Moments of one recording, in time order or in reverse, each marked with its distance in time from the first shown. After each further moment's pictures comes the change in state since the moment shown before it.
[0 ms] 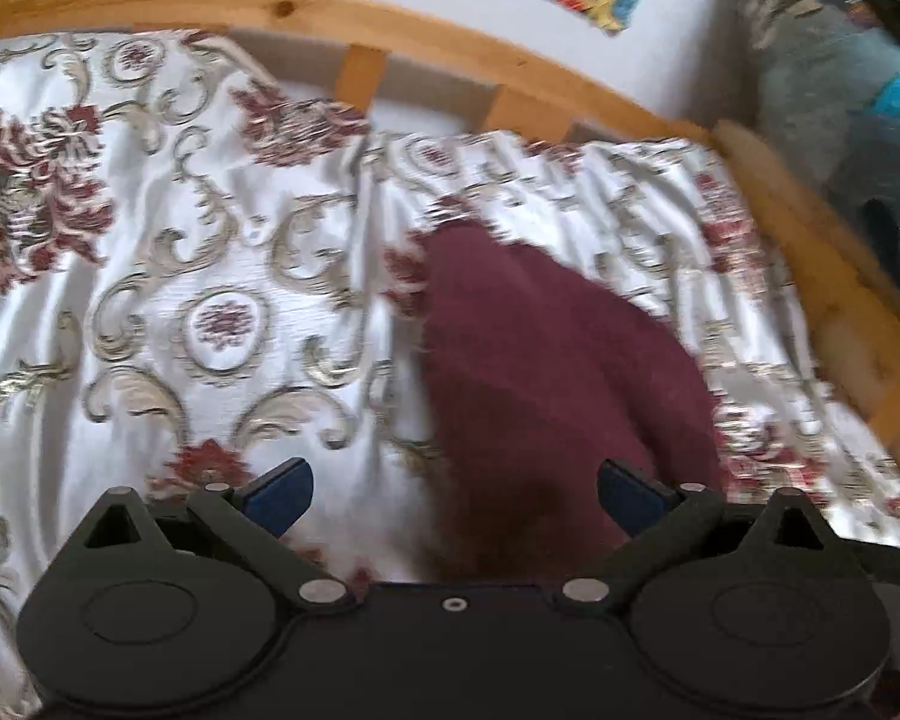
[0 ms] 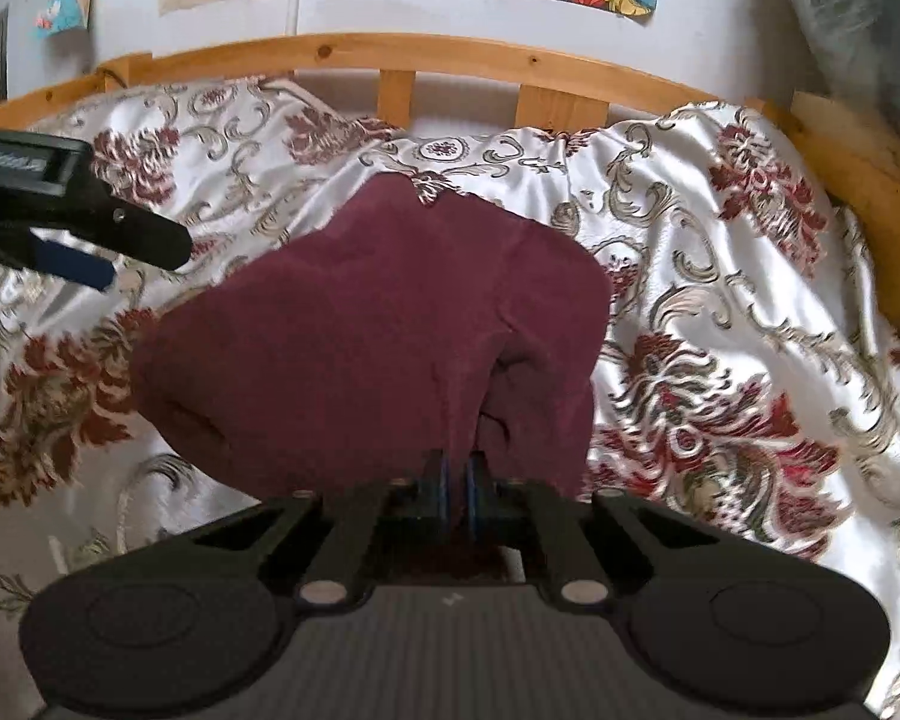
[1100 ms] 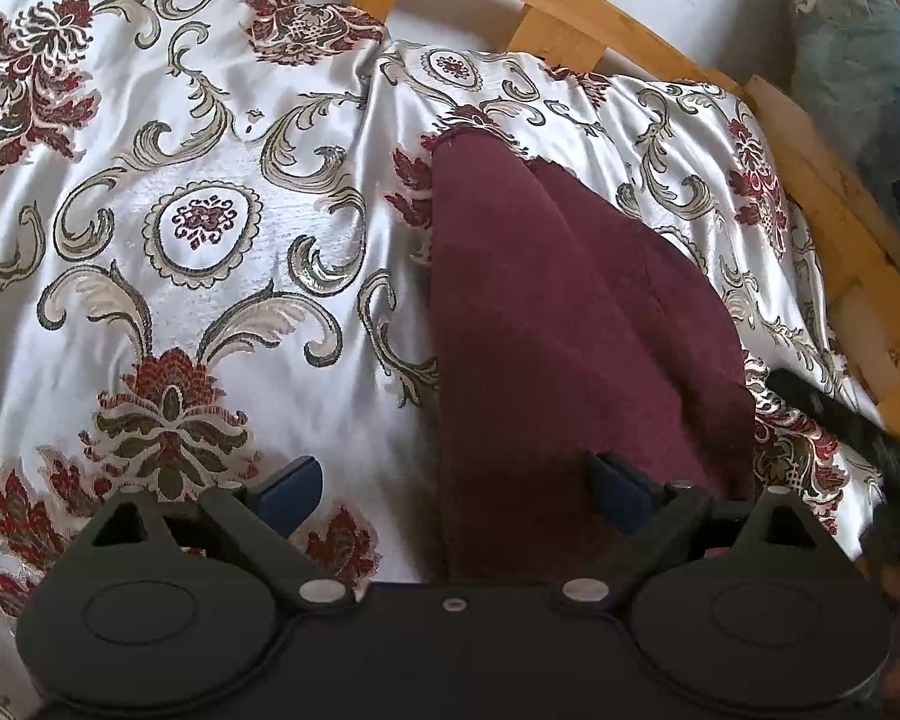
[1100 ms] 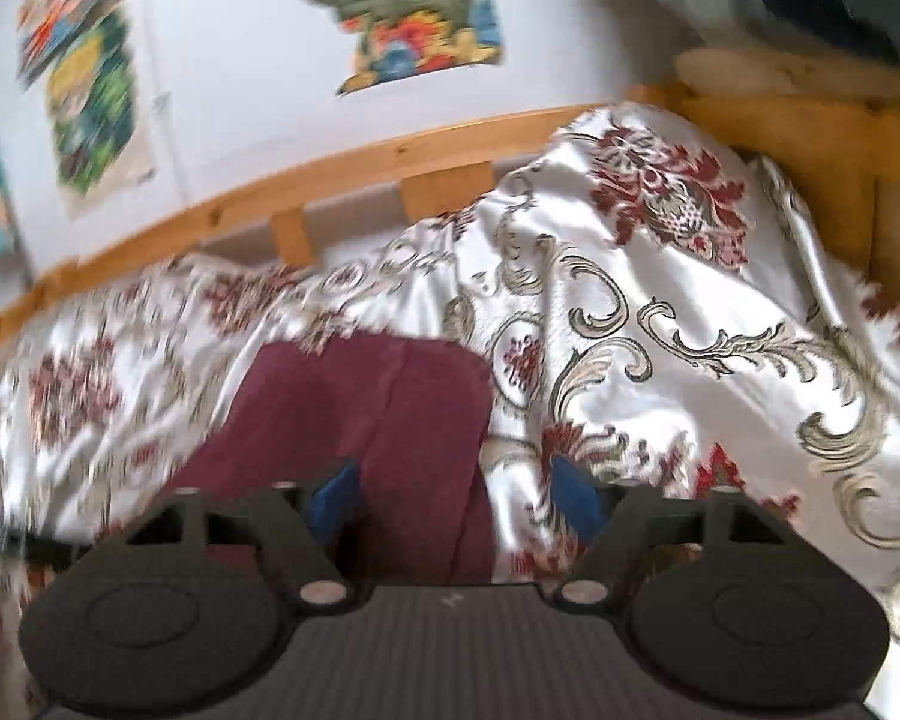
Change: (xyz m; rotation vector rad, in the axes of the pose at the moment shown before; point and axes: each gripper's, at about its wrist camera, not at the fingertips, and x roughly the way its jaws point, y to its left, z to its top) left arm 0.032 0.006 -0.013 -0.072 0.129 -0.045; right arm 0.029 -0.106 0.028 0.389 -0.183 0.098
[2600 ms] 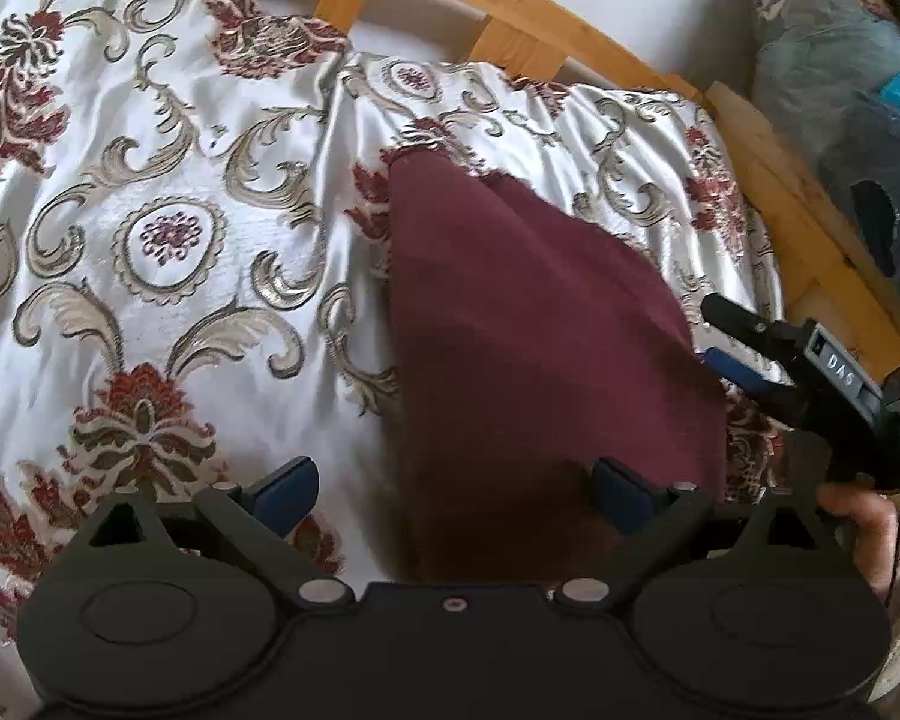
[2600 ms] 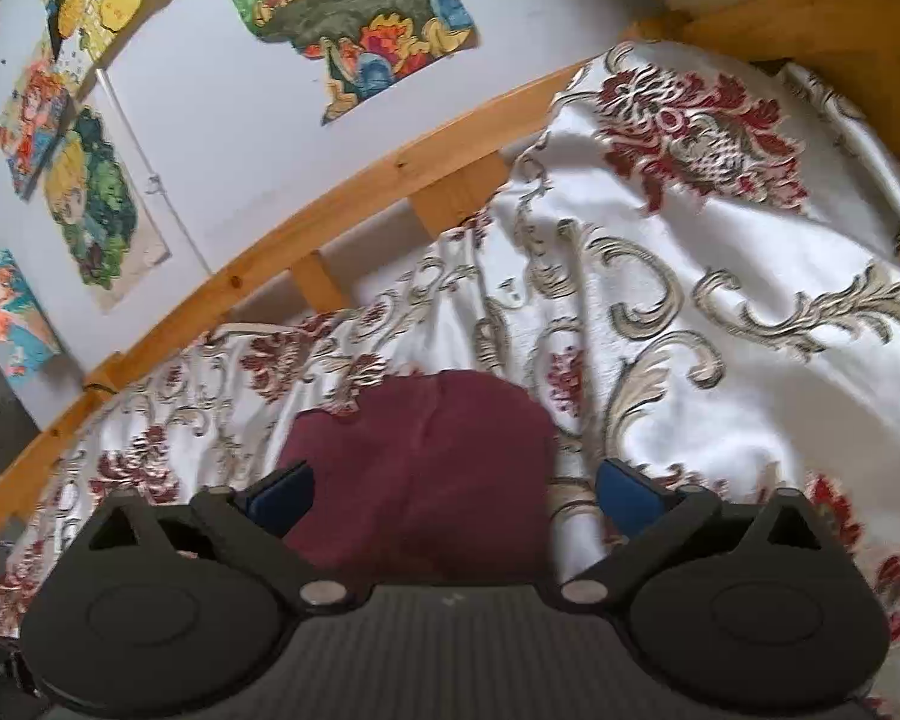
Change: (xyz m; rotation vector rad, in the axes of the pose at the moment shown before) left arm -0.010 -0.004 0.004 0.012 -0.015 -0.096; right arm 0.045 -0.033 0.014 0.199 0.014 0.204
